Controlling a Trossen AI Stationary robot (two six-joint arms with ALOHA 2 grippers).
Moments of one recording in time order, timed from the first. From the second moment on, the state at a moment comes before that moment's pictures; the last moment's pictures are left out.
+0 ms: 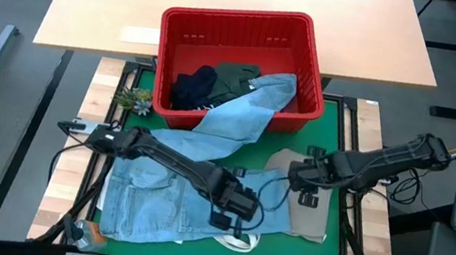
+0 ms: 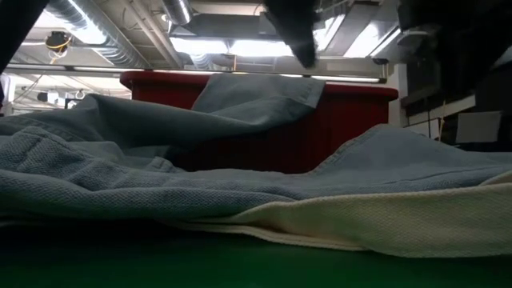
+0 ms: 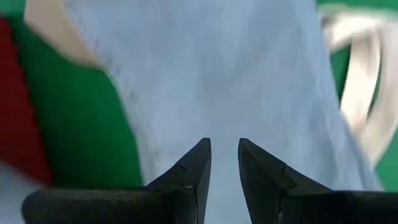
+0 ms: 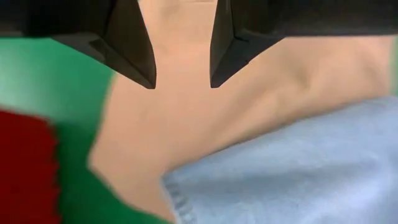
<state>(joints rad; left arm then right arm) -0.33 2.31 2.31 -1.28 -0.27 -0.13 0.34 1.30 1.09 -1.26 0.17 0.39</state>
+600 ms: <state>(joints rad) -0.41 1.86 2.12 -1.57 -0.46 -0.36 0.52 1.27 0.75 -0.64 -0.10 1.02</state>
